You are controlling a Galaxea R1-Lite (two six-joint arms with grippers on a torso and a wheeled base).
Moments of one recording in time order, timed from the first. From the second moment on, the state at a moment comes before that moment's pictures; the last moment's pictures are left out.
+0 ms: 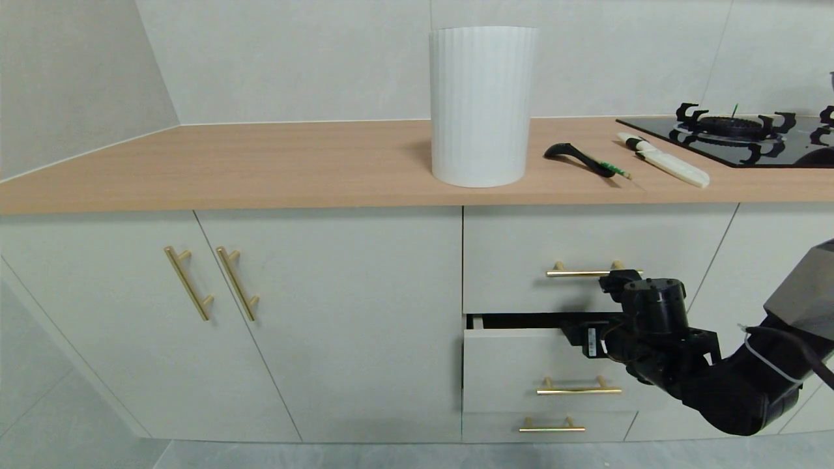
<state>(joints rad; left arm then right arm) 0.00 0.00 0.00 0.00 0.04 0.00 0.37 2.08 -0.64 -0.93 -0.28 0.17</state>
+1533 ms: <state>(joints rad) 0.00 0.00 0.00 0.00 0.04 0.00 0.45 1.90 -0.63 -0.46 -0.27 0.16</state>
